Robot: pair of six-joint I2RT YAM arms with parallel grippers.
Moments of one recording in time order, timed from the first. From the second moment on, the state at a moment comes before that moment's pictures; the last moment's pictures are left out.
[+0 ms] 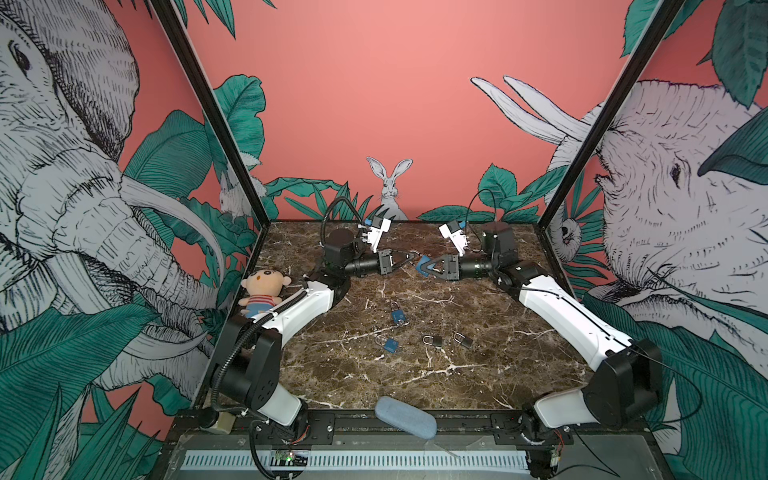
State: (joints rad) left arm -0.47 1.54 1.03 0.42 0.92 -0.71; right arm 0.42 1.43 1.21 -0.27 -0.91 0.42
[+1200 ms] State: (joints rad) left arm -0.54 1.48 0.95 0.42 0.74 -0.75; right arm 0.42 1.46 1.21 -0.31 -0.93 0.40
